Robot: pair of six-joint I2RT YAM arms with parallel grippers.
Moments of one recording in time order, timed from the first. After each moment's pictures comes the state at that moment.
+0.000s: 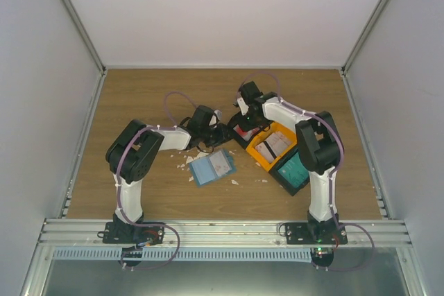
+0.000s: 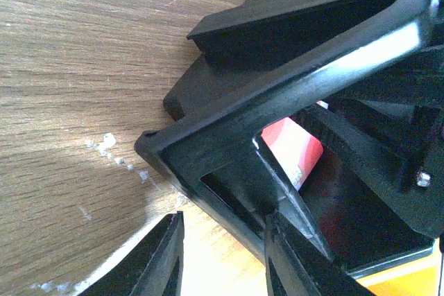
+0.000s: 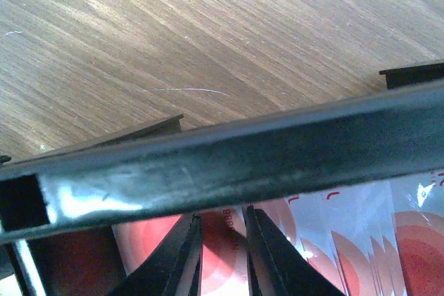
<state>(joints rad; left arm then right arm) -0.57 1.96 1.03 0.17 0.44 -0.86 0.48 2.06 1.52 -0.68 -0.06 -0.01</state>
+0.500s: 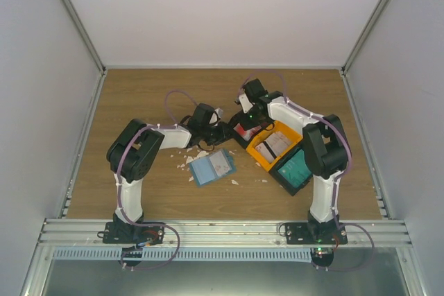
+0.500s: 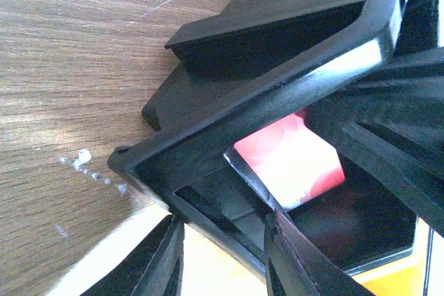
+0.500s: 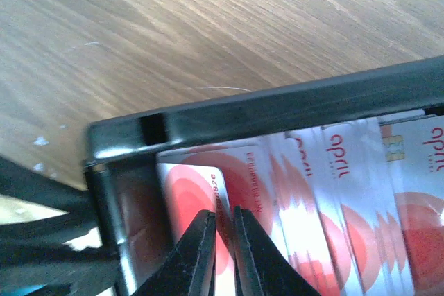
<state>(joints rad) -0.57 1.97 1.06 0.17 0.47 -0.85 0.47 2.00 1.49 -0.68 -0.13 -0.01</state>
